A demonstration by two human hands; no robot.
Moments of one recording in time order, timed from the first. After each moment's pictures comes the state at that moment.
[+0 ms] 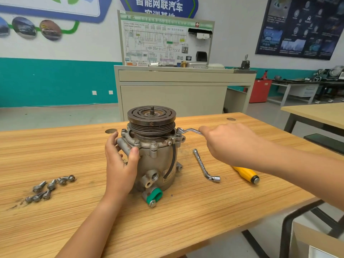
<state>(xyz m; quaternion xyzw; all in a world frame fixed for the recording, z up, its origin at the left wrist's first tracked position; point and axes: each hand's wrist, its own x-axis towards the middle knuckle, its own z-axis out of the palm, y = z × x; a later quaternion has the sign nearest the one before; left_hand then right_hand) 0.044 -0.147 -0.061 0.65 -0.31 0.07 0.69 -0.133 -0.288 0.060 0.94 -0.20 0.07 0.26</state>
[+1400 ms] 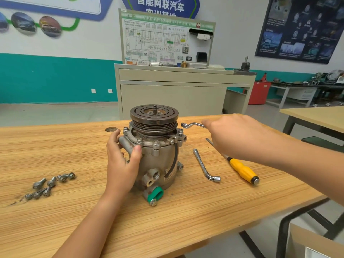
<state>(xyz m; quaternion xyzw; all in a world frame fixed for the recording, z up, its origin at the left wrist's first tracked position) 0.047 -0.147 -0.061 0.65 -0.32 0.07 0.68 -0.135 -0.274 0.079 0.94 -0.22 0.09 0.24</state>
